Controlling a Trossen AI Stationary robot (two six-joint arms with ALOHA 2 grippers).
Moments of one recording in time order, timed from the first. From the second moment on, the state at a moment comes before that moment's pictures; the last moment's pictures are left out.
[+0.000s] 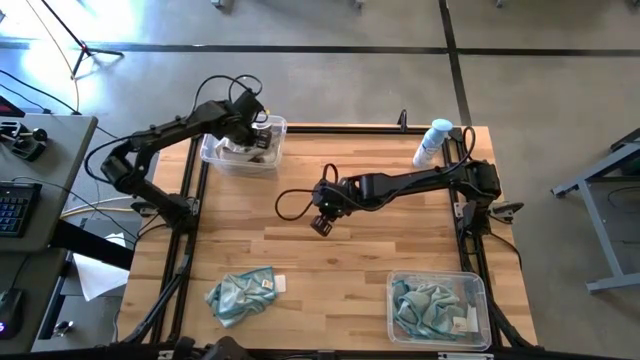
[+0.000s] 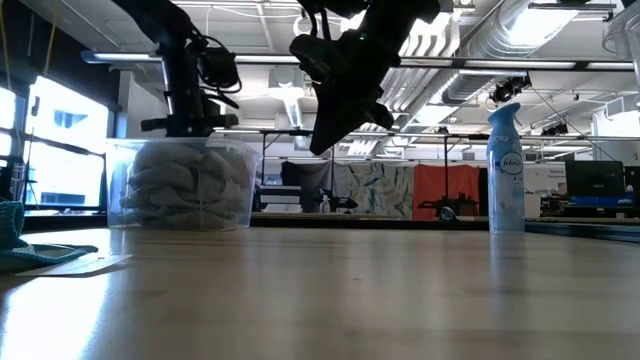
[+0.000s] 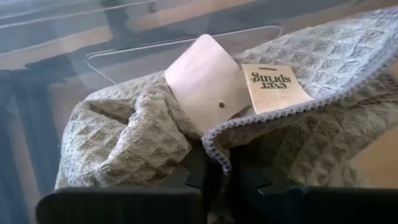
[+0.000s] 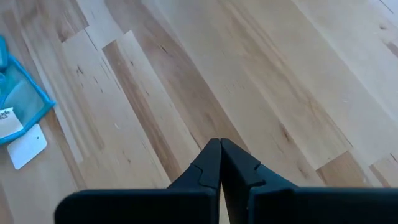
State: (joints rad) left arm 0.80 1.50 1.14 -0.87 -0.22 -0.46; right arm 0.01 1.90 1.49 -0.62 0.14 0.54
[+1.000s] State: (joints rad) left arm 0.87 1.44 0.97 -0.69 -0.03 -0.51; right arm 0.01 1.90 1.49 -0.62 0.11 0.49
